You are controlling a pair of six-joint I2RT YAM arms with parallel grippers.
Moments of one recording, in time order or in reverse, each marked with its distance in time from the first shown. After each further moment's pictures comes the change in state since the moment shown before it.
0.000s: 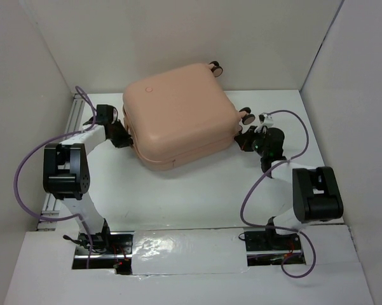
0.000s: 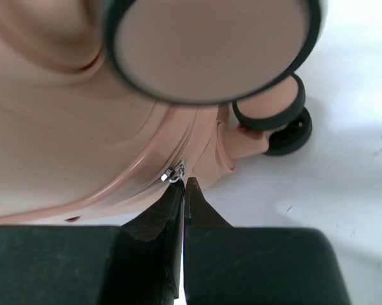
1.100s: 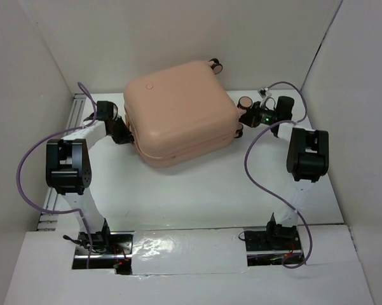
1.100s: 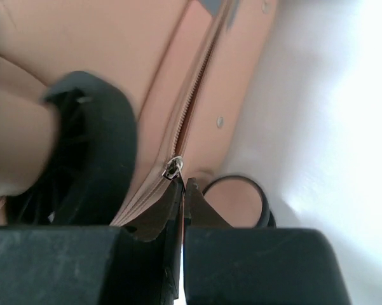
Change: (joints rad) left arm 0.010 0.071 0.087 -0.019 0.044 0.042; right arm -0.214 0.501 0.645 -0.286 -0.655 -0.263
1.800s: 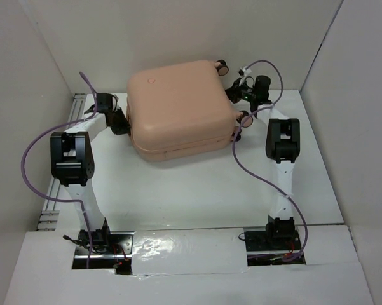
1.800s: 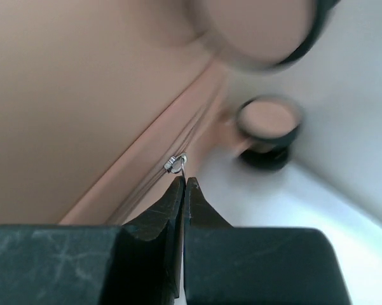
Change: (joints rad) left arm 0.016 0.121 0.167 0.015 -0.010 0.108; right arm 0.134 0.509 0.739 0.000 0.072 -0.127
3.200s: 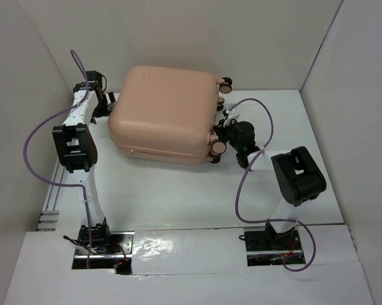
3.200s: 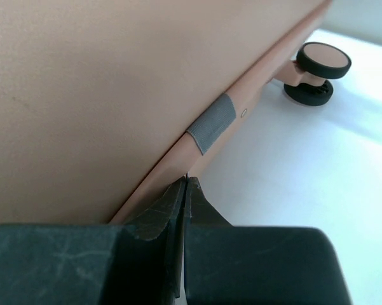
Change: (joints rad) left arm 0.064 0.282 0.670 -0.510 -0.354 0.195; right arm 0.352 -0.760 -1.178 0.482 0.733 0.071
